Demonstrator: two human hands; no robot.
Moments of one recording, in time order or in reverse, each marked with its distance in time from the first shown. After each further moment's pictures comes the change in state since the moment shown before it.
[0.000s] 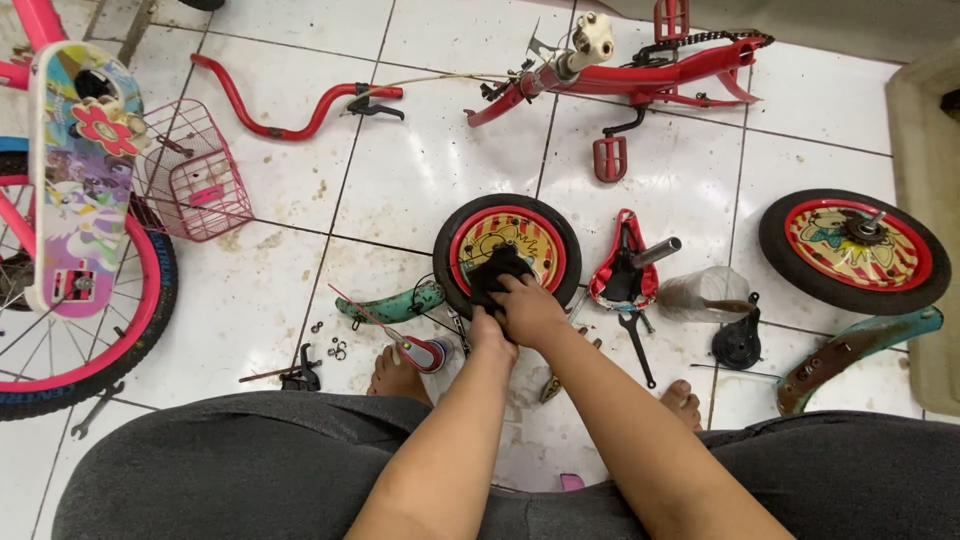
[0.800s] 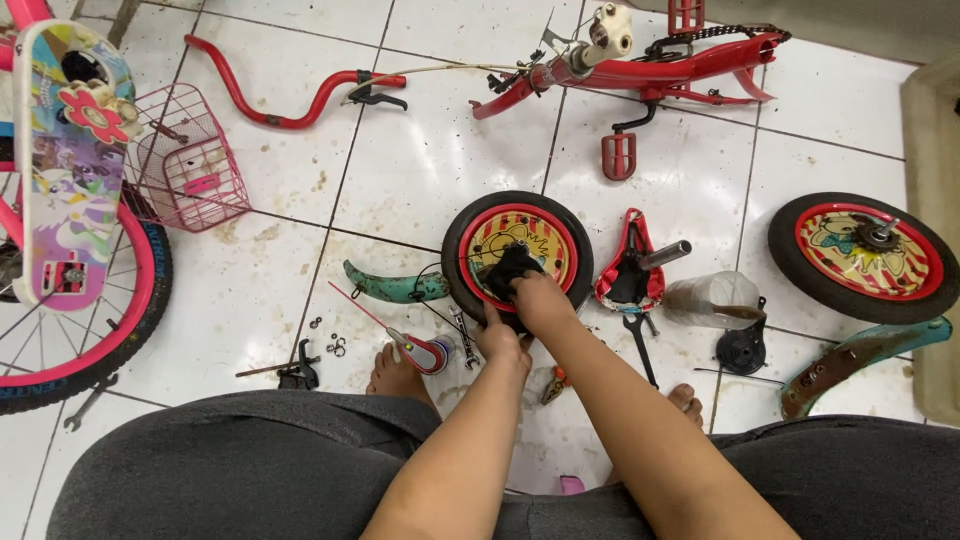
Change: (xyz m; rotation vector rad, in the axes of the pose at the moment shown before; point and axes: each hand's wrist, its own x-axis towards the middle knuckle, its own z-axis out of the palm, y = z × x) left_hand -0.118 0.043 0.006 -0.151 -0.102 0.128; right_hand 0.030 0.028 0.043 0.080 0.096 0.122
